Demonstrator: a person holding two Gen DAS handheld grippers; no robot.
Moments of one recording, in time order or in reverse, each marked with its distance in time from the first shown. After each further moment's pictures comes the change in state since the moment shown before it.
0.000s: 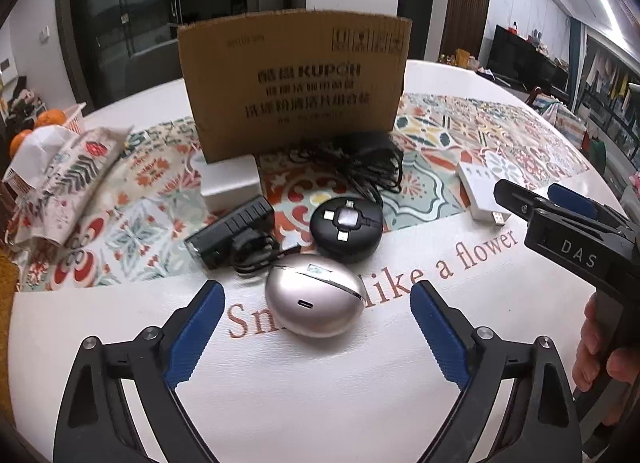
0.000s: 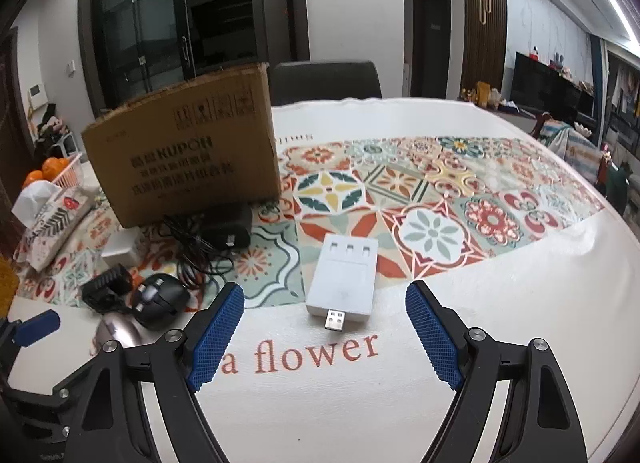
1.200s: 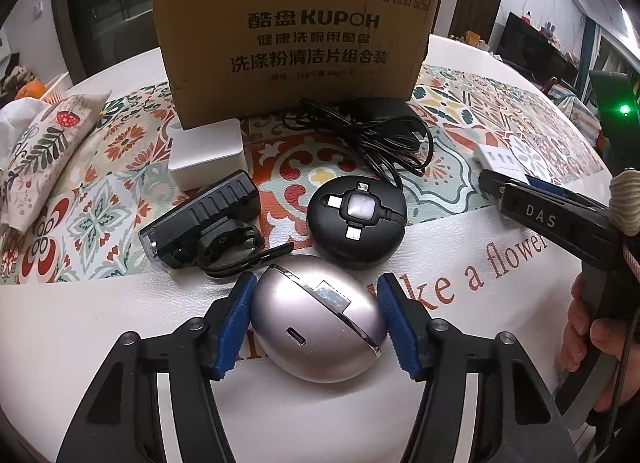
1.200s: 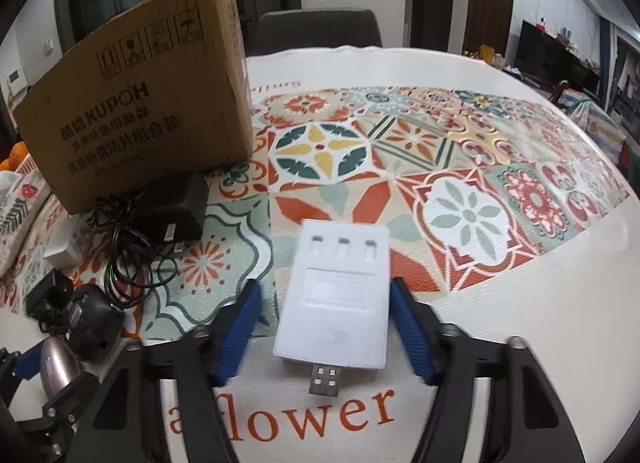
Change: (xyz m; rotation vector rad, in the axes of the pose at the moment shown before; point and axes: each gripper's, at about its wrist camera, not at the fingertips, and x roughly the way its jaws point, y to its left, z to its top) left arm 0.049 0.005 0.007 -0.037 0.099 -0.016; right arm 0.086 -0.002 0.010 0.009 0.164 -0.019
